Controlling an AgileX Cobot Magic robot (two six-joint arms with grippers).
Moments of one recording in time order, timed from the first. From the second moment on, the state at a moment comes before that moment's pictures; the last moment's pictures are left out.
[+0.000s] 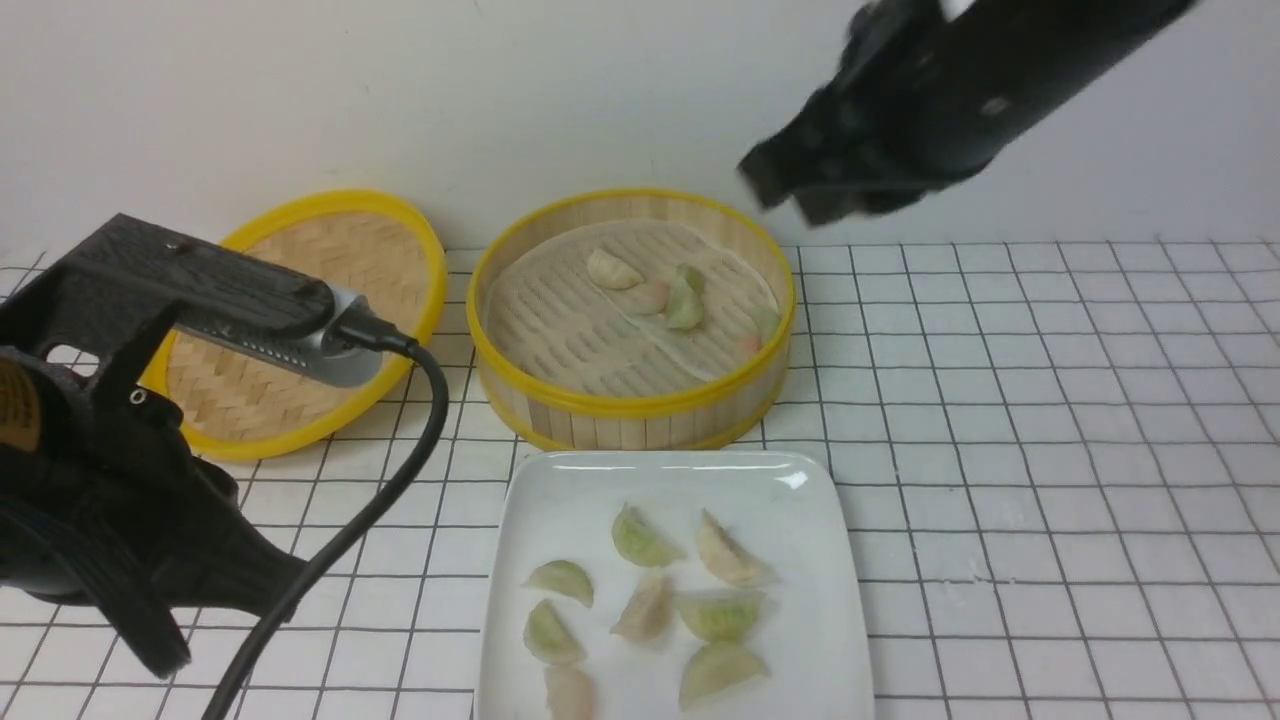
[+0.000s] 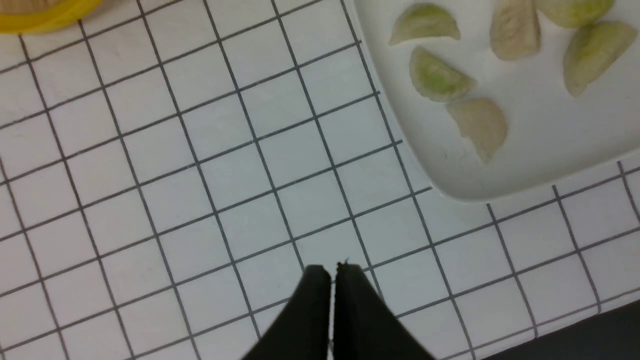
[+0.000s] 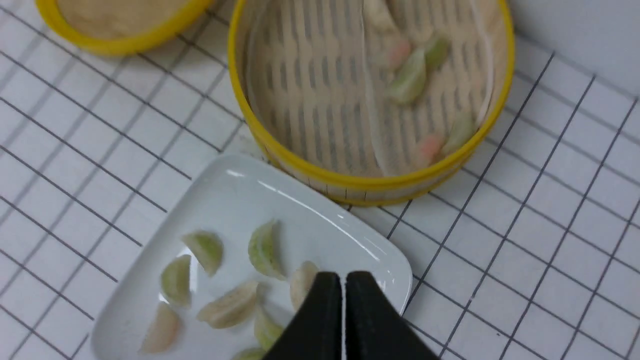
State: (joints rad) right arm 0.64 1.50 -1.73 -0.05 1.24 0.13; left arm -0.48 1.07 -1.02 0.04 1.15 -0.13
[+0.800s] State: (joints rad) right arm 0.64 0.00 -0.44 -0.16 0.42 0.29; left arm -0.48 1.07 -1.02 -0.05 0.97 -0.13
